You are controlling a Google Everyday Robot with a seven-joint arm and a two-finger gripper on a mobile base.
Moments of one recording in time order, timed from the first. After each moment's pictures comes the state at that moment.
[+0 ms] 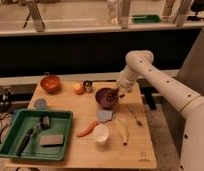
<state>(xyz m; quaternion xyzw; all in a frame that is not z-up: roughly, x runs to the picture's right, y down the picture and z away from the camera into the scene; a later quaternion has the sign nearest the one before) 0.118 0.017 0.835 -0.26 -0.20 -0.15 0.93</state>
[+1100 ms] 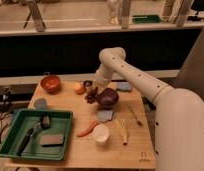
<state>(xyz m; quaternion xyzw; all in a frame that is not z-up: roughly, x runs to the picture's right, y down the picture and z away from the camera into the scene) -0.024 0.006 0.846 -0.24 -0.28 -0.32 0.87</state>
